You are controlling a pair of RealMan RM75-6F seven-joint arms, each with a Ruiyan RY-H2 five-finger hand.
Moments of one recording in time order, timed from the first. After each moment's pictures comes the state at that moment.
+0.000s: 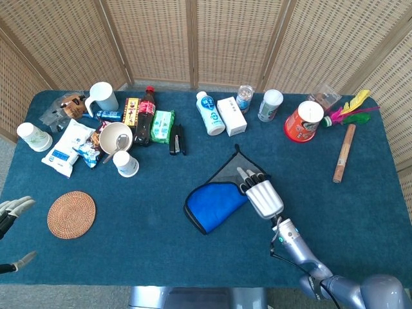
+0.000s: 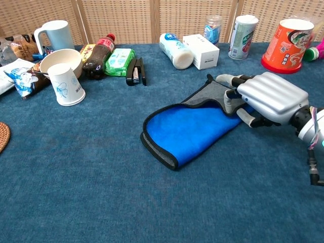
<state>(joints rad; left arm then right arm) -0.06 -0.66 0.16 -1.86 1.77 1.48 -0.46 0.57 -1.82 0.06 -0.97 -1.58 1.25 -0.25</state>
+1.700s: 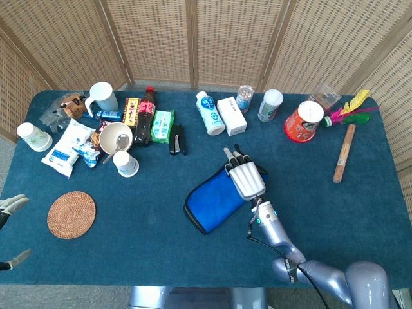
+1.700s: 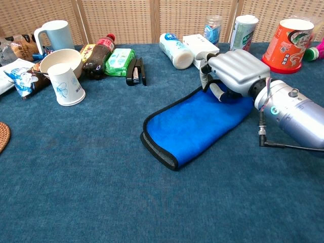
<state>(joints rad) -0.06 -0.65 0.16 -1.83 1.76 1.48 -0.53 0.71 -1.89 0.24 -1.02 -1.39 1.12 -0.43</state>
